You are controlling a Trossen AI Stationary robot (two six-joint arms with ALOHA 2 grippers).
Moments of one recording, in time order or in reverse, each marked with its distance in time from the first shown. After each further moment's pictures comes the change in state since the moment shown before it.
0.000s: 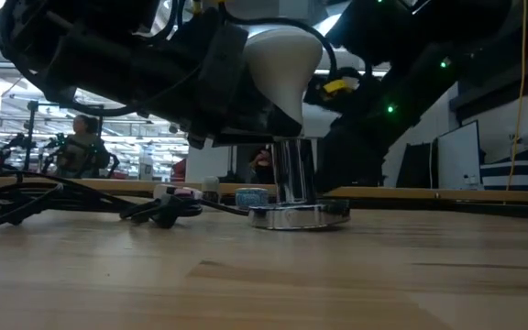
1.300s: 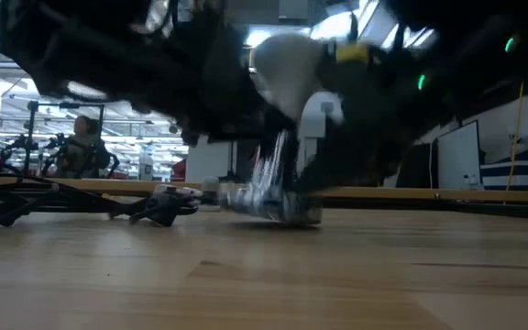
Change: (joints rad) left arm 0.005 0.000 0.002 -0.018 -0.083 -0.026; right arm 0.197 0.077 0.008 0.206 0.027 0.394
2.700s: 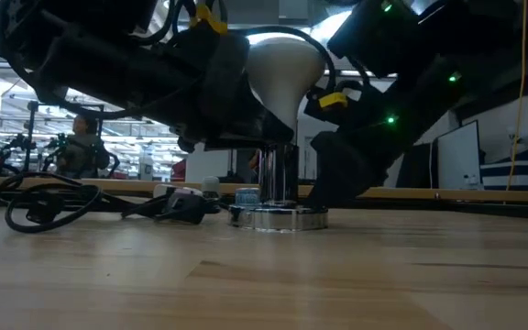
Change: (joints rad) left arm -0.010 0.001 -0.003 -0.022 -0.008 -0.037; right arm -0.140 -0.005 -0.008 -0.146 -0.040 -0.157
